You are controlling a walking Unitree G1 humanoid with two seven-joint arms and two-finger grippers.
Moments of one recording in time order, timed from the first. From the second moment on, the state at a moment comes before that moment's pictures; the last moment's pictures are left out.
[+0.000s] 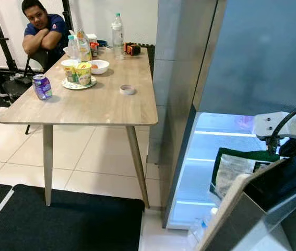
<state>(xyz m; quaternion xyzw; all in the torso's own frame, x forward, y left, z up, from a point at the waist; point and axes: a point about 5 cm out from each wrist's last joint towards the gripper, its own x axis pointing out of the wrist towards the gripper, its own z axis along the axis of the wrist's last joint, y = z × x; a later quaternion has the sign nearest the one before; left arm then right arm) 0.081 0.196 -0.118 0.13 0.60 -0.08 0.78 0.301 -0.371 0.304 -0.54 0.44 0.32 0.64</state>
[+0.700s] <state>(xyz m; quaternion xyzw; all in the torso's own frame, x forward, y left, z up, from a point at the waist) 0.079 0.196 -0.118 0.13 0.61 -0.08 0.78 0.267 -0.434 0.300 -0.55 0.54 0.14 0.62</state>
